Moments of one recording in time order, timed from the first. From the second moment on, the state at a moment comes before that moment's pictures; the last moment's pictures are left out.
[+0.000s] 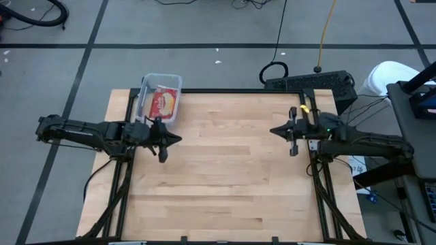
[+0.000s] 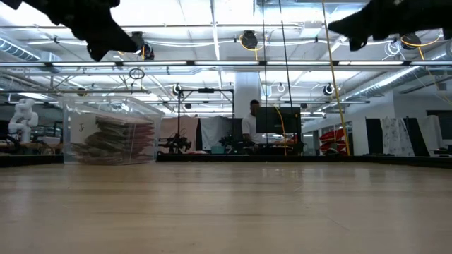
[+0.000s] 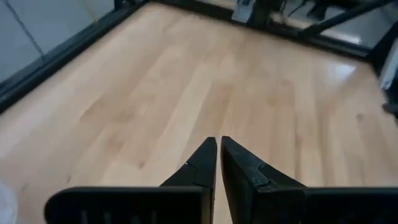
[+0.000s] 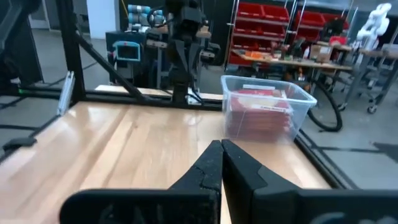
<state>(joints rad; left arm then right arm) -0.10 0.76 0.62 -0.34 -0.25 -0.30 -0.19 0.43 0.37 -0.01 -0.13 -0.11</state>
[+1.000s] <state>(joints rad) -0.10 0.53 0.34 -0.06 -0.32 -0.14 -0.16 0.30 0.06 0.28 -0.12 -0.10</state>
